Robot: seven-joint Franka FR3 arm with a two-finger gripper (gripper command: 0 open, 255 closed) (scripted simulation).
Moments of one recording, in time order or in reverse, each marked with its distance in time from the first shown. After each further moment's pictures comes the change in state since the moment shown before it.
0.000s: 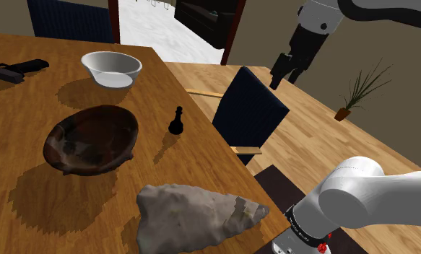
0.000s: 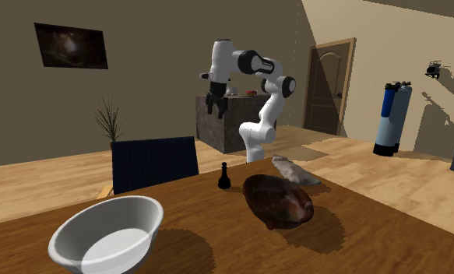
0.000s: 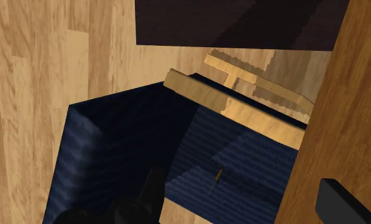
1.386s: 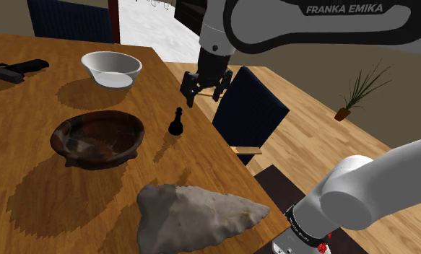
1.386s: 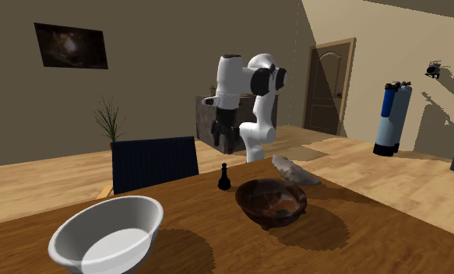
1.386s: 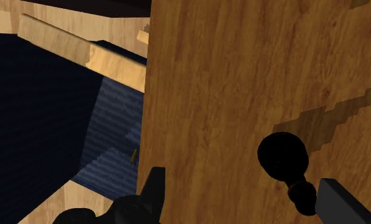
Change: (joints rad) arm 0.056 0.464 0.314 0.129 0.128 0.321 0.388
